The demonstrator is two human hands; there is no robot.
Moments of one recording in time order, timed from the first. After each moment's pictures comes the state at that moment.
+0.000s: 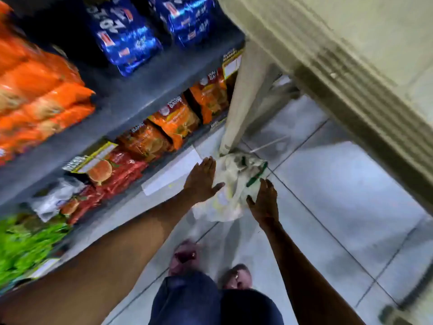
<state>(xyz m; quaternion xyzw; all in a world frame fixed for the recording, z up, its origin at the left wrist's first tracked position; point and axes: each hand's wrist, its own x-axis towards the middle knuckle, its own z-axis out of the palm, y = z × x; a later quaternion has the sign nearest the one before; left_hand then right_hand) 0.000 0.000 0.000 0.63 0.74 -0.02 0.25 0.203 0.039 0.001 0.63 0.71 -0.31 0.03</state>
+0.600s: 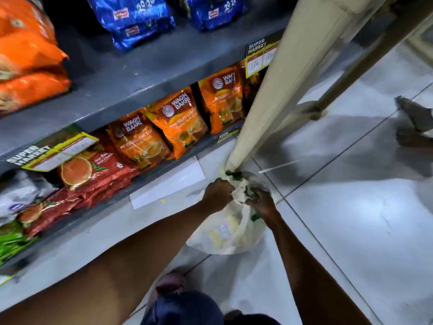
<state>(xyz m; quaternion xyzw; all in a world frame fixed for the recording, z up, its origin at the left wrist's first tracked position) 0.012 0.051 -0.111 0.65 0.73 0.06 0.23 0.158 0.124 -0.105 0.59 0.60 -0.53 0.03</state>
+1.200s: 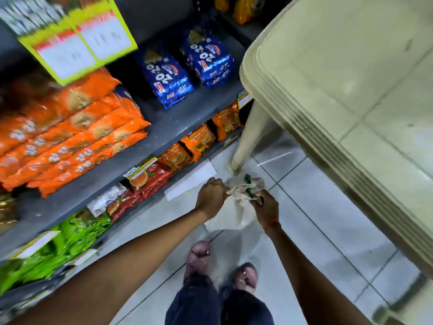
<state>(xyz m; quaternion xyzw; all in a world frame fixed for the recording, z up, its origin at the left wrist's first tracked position) 0.009 -0.046 0.137 0.56 0.78 0.10 0.26 0.169 0.012 0.126 0.63 0.63 -0.44 -0.10</state>
